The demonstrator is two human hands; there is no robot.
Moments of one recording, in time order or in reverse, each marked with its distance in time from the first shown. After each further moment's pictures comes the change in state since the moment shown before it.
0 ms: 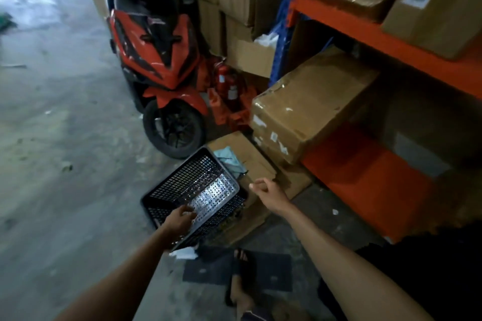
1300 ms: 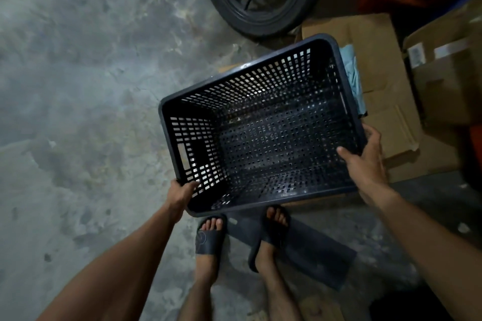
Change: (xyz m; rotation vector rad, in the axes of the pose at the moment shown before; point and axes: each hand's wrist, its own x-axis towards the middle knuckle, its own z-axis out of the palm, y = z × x) left_hand 0.416 -0.360 0.067 -0.621 0.238 -0.757; right_hand 0.433 0.206 0.234 -0.147 0.131 0.181
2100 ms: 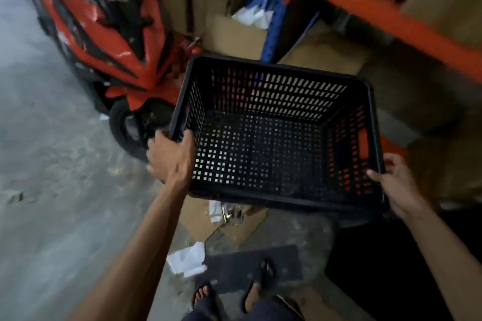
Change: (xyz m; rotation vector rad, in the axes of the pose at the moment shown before) left_hand -0.572 0.269 -0.076 0.238 0.249 0.955; right_hand -0.395 -0.140 -0.420 0.500 0.581 0.151
